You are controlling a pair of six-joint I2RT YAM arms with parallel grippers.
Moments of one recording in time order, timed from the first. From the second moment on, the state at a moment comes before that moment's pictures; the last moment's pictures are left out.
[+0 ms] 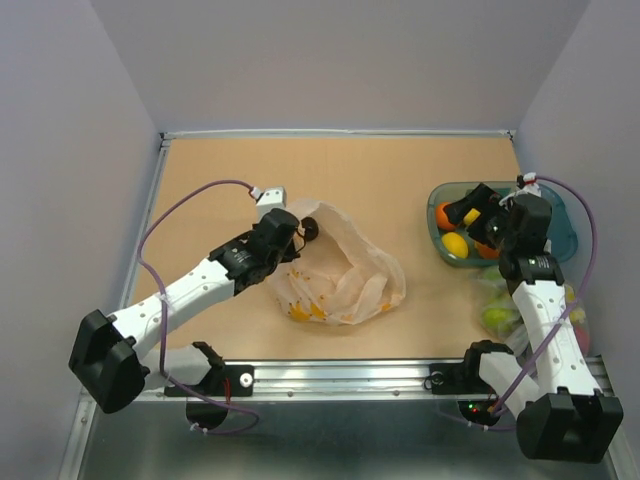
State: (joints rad) left arm -0.72 1.17 0.82 -0.42 -0.42 -0.66; right arm -0.08 0.90 0.79 -0.31 -0.22 0.58
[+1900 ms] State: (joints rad) left arm -0.89 1.03 0.66 -0.46 -0.46 -0.92; right arm 0.84 1.61 1.01 -0.12 0.28 0.31
